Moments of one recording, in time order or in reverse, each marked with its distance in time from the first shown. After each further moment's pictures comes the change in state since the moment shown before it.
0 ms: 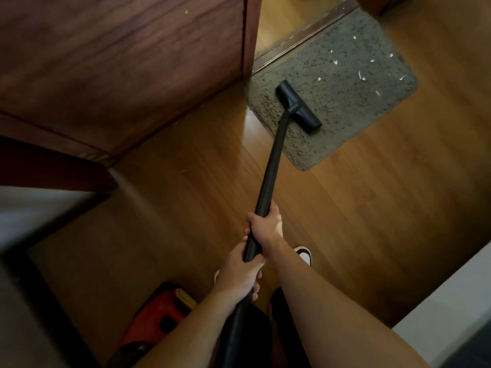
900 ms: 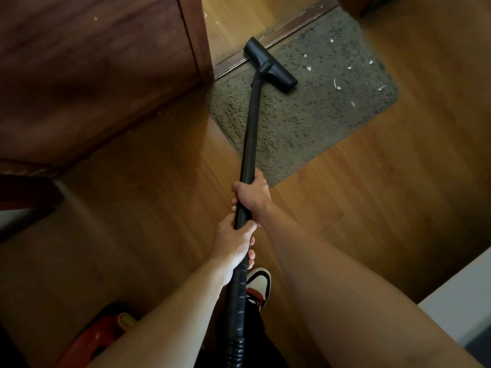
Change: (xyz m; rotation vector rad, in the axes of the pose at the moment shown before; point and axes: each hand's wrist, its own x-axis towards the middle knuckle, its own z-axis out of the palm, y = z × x) left_hand 0.075 0.141 0.137 -0.227 0.101 0.027; right_hand 0.131 -0.129 -0.099 -0.135 -0.117 -0.037
